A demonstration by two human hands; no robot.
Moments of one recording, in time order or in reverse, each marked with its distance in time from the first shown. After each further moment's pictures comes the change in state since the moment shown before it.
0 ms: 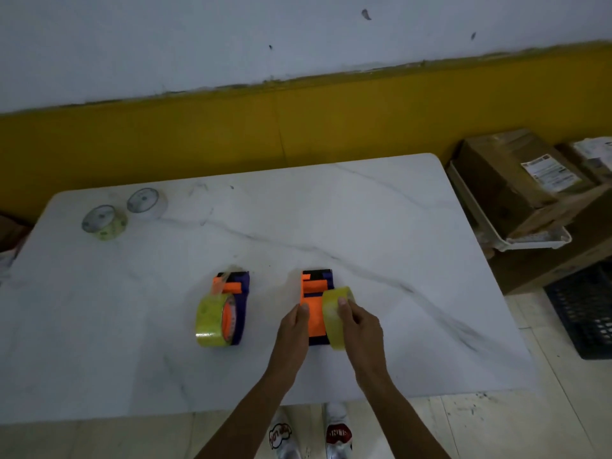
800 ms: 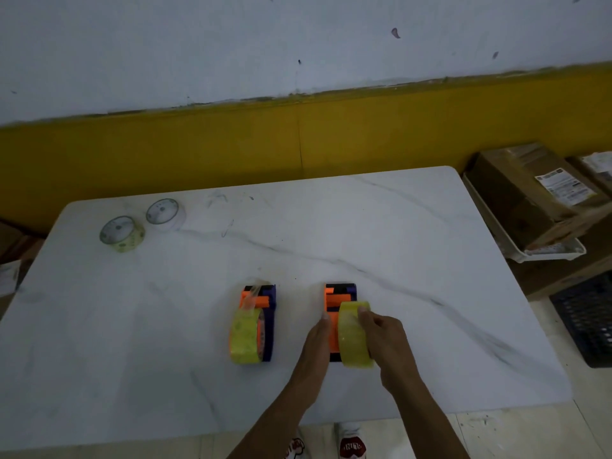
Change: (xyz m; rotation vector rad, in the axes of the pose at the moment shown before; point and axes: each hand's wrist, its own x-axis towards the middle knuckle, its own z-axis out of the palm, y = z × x) left_hand 0.027 -0.010 -0.030 -0.285 -0.215 -0.111; right_hand 0.007 -0.031 0.032 0.023 -0.026 0.224
